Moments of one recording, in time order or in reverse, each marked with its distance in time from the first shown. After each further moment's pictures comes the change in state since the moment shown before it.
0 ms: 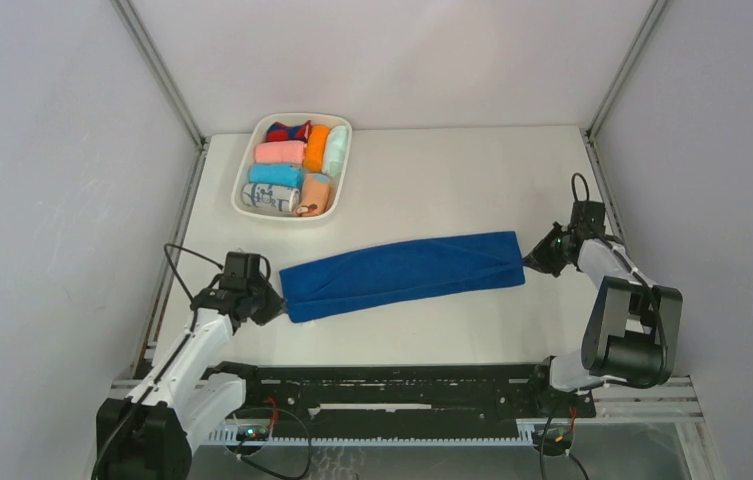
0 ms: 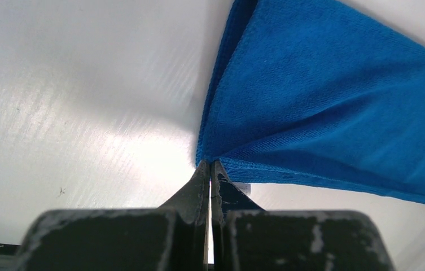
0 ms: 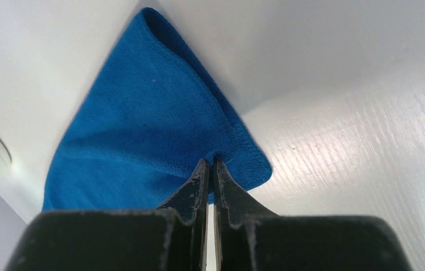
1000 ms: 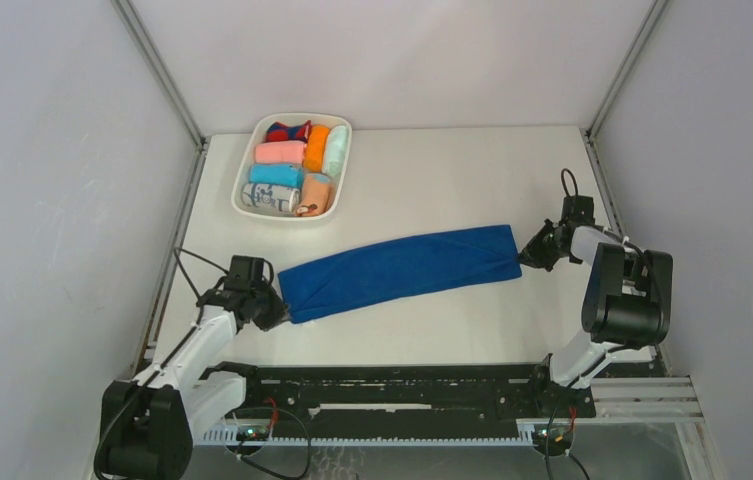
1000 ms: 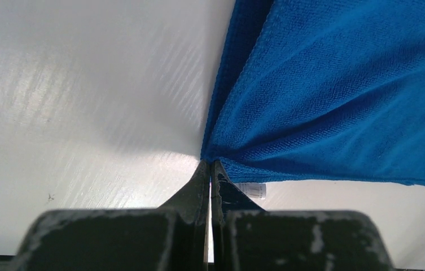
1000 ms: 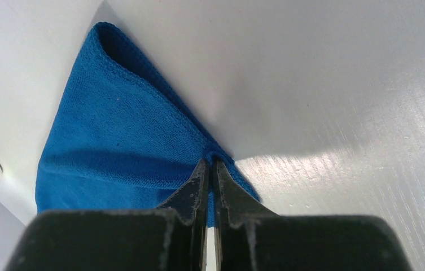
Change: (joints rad) left arm 0.005 0.070 -0.054 0.050 0.061 0.008; right arm 0.023 0.199 0.056 0.074 -0.006 0.002
